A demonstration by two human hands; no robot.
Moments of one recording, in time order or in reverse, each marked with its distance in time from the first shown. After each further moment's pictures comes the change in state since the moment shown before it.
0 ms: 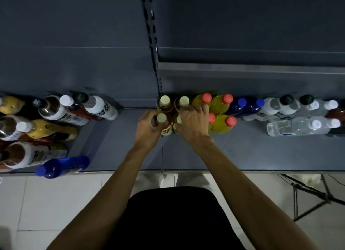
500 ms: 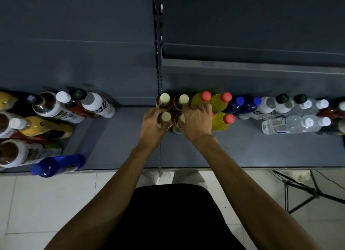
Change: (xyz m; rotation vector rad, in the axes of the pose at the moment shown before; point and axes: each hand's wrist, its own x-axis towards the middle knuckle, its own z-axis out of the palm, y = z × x) left_hand -0.001 -0.006 0.010 0.084 -0.026 0.128; right_hand -0.006 0.003 0.001 -0.061 -0.017 0.026
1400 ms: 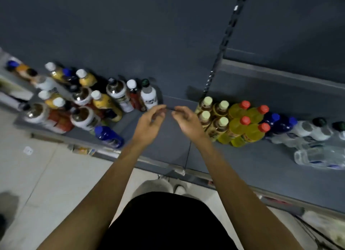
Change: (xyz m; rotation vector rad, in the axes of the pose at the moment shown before) left_hand -0.100 -0.016 -0.126 -0.214 0.208 -0.099; right_hand -0.061 -0.120 -0.029 1.283 -0.183 -0.102
